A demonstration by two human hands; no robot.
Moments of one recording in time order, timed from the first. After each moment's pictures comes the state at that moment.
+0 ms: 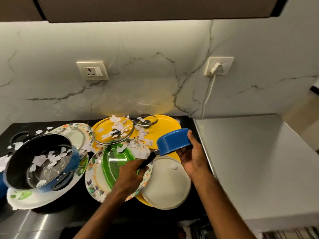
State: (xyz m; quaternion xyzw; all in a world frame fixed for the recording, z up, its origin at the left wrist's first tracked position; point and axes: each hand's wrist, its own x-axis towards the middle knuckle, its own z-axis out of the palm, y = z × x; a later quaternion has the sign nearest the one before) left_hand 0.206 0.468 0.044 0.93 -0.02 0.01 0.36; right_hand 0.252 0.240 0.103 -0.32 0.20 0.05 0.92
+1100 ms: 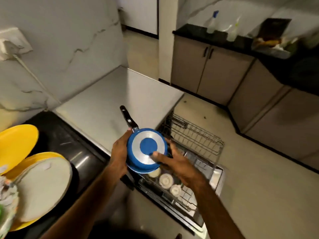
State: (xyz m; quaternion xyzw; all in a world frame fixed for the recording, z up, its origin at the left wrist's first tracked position) left_hand 0.052 0.089 0.050 0.63 0.02 -0.38 0.68; right_hand -0.130 -0.014 0.049 -0.57 0.30 -0.08 0.76
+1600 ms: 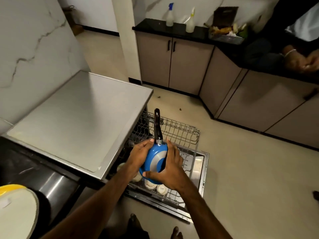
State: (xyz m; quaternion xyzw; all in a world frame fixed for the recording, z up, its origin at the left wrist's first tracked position) left_hand -0.011 -0.005 -0.002 0.71 -0.22 -0.49 0.46; right_hand -0.176 -0.023 0.007 -0.76 0.47 -0.11 0.44
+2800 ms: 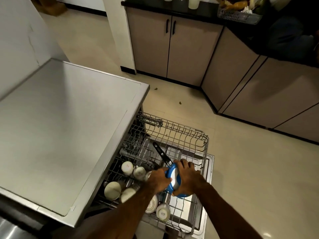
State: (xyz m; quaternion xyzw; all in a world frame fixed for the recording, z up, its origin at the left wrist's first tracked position) left_hand -0.022 -0.104 -0.194 0.75 -0.40 -0.52 0.13; right_hand -0.176 -0.180 -0.178 -0.84 0.42 0.21 0.28
